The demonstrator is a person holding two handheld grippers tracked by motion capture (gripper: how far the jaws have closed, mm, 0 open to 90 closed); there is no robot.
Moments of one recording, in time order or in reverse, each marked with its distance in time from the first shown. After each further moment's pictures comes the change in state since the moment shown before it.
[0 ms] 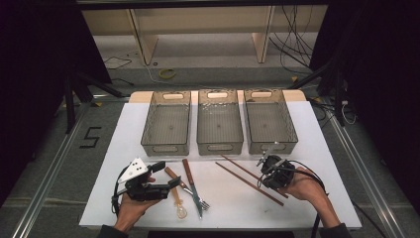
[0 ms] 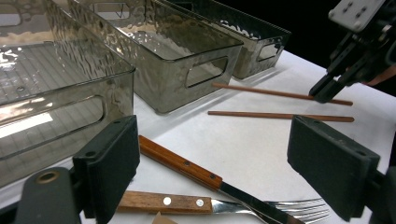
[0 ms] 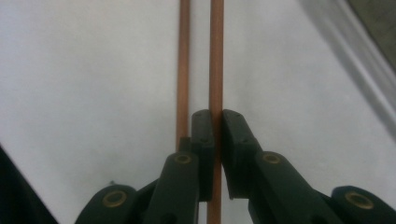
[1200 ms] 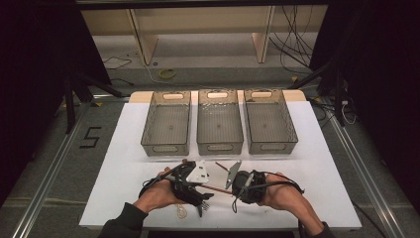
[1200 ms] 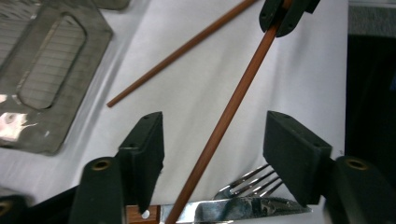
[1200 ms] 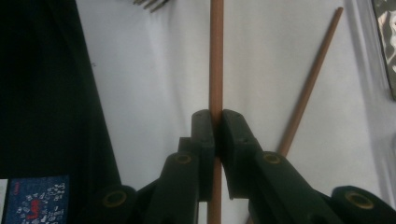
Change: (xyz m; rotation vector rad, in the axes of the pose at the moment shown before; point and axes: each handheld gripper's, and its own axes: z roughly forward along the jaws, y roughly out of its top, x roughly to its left) left arm -0.076 0.041 0.081 0.532 -0.246 0.585; right arm 0.084 0.046 -0.017 -0.015 0.010 -0.424
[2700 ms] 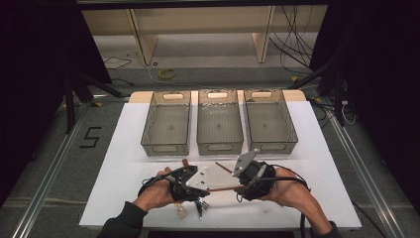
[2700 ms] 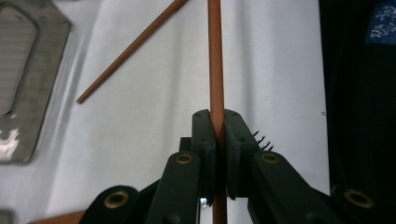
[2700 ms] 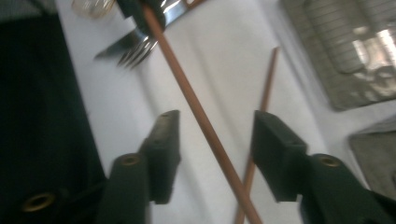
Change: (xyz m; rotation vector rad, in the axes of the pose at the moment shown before) left arm 0.004 -0.007 0.000 0.047 -0.067 0.082; right arm -0.012 -0.011 -0.030 -0.200 -0.043 0.145
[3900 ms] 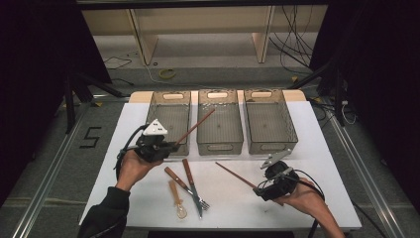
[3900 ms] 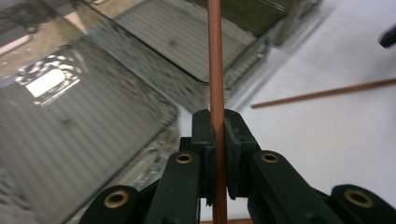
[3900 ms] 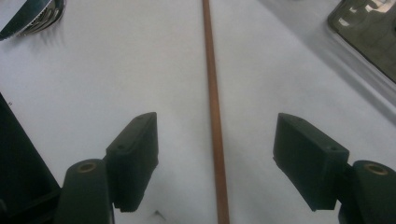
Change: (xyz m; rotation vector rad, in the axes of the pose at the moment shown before) left arm 0.086 -0.041 -0.076 -0.198 0.321 -0.547; right arm -0.031 -0.076 0.022 -0.020 -0.033 0.364
